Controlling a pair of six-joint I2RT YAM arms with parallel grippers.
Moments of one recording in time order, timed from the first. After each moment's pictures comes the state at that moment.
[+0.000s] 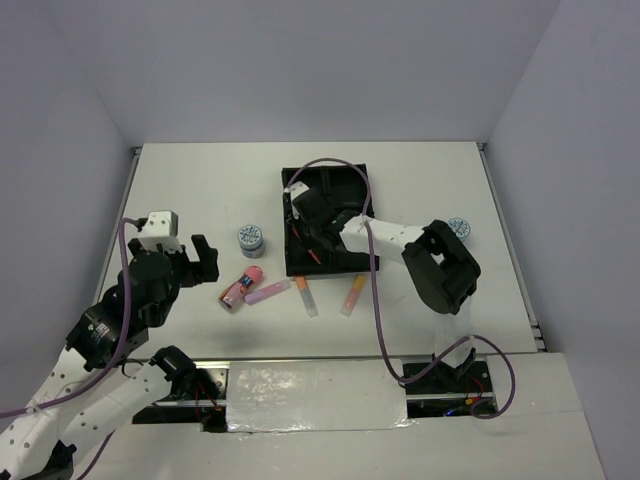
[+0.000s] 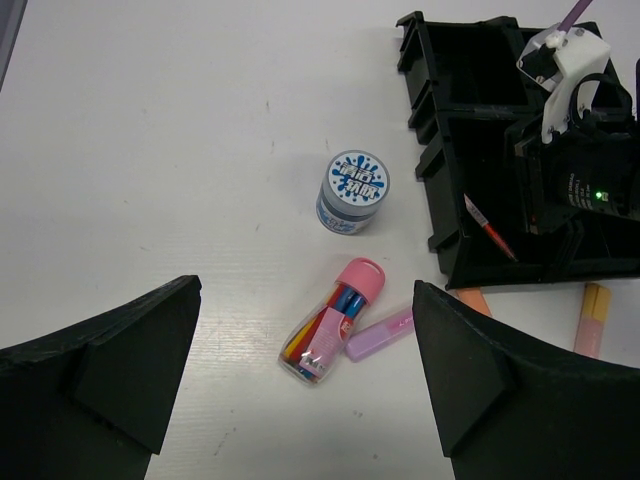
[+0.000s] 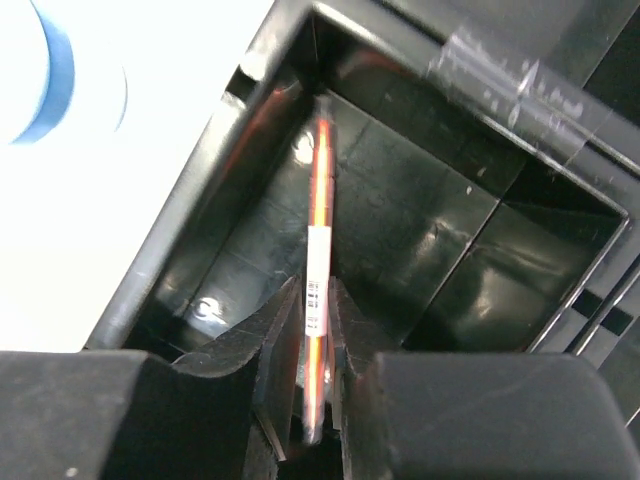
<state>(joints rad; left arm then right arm) -0.63 0.54 0.88 -0.73 -0.55 -0.37 0.77 1.94 1.31 -0.18 0.13 0.12</state>
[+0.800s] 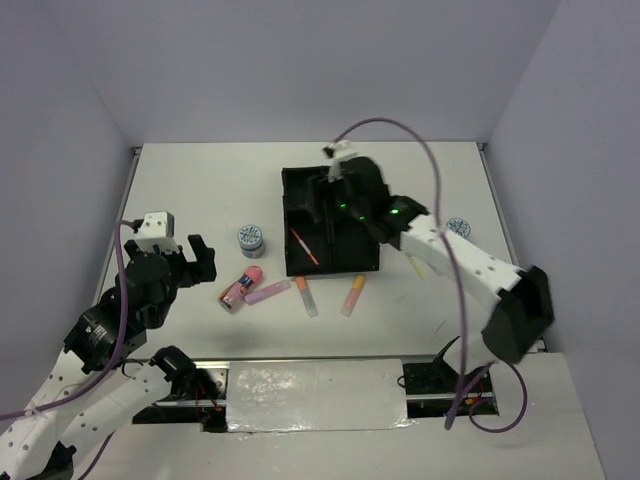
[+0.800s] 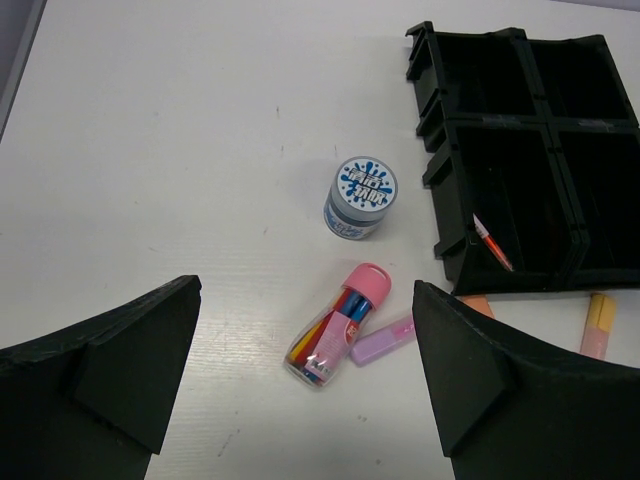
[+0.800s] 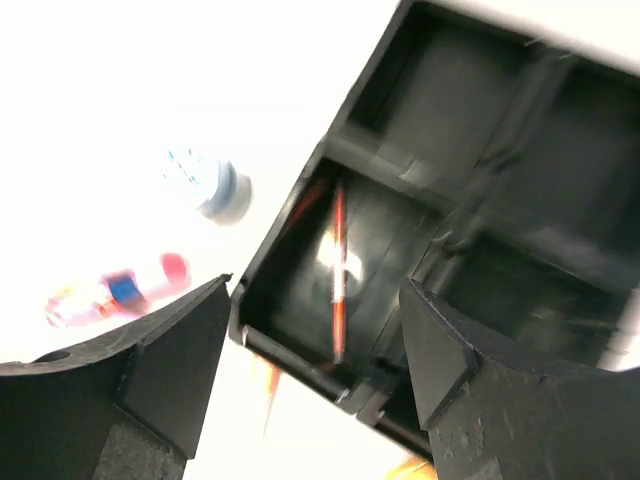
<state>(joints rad) -0.63 0.52 0.88 -0.73 -0.57 -0.37 0.72 1.57 1.32 -0.28 0.08 0.21</state>
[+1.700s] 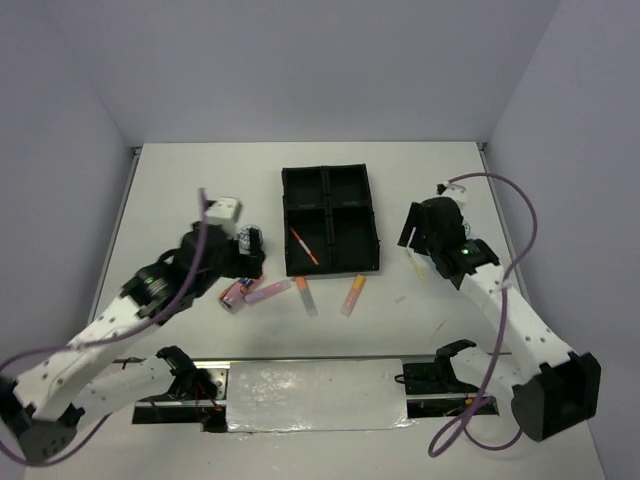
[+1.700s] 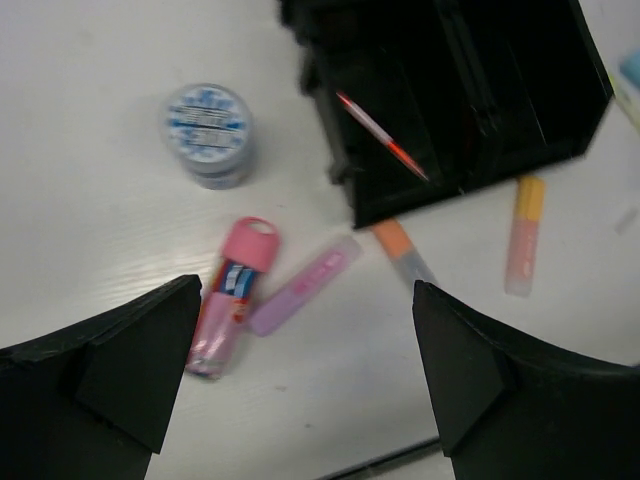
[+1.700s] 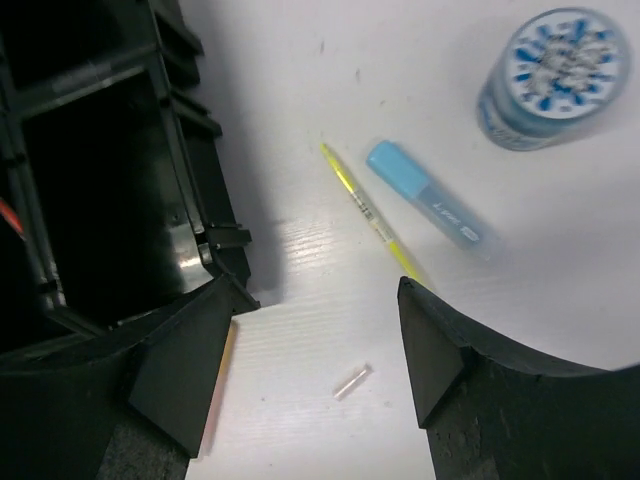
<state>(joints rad) -0.68 0.82 0.91 -0.65 -0.34 -0.40 0.32 1.05 0.84 -0.52 0.31 0.48</state>
